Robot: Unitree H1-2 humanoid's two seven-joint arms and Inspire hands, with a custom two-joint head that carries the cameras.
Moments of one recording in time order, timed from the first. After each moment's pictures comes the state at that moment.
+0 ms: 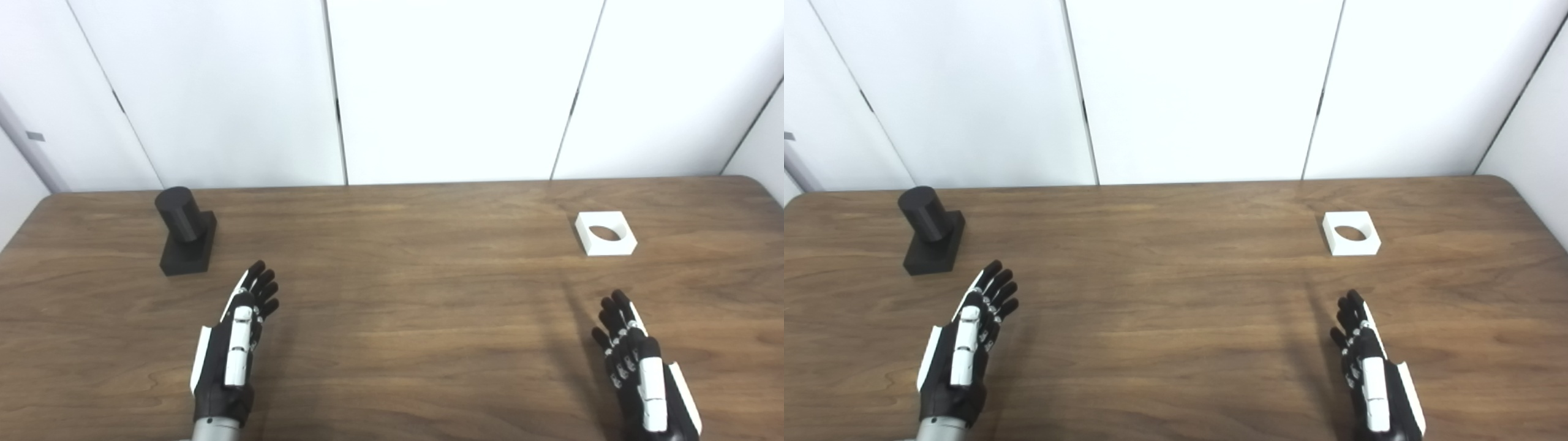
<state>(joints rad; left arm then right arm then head) 0.19 0.04 -0.01 -0.26 -0.09 -0.01 0.02 0.34 -0.14 0.00 -0.28 0.18 -0.12 -0.06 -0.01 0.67</state>
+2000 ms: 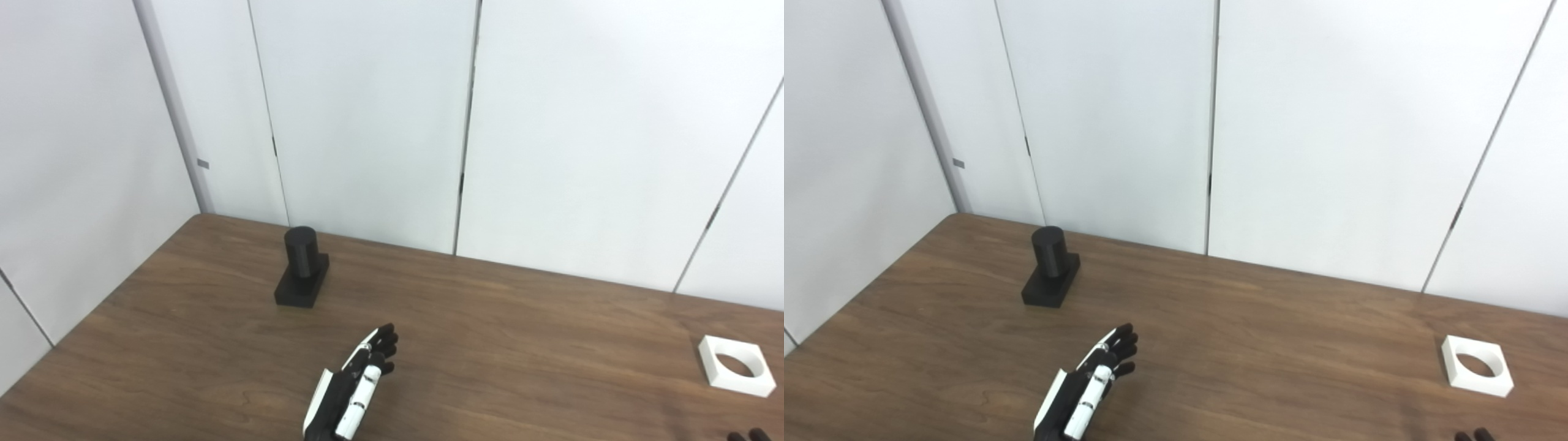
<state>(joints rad) 0.19 0.02 -0.08 -0.15 -0.02 -0.11 0.04 0.33 -0.15 -0.03 -0.23 0.21 -0.23 0.00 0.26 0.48</state>
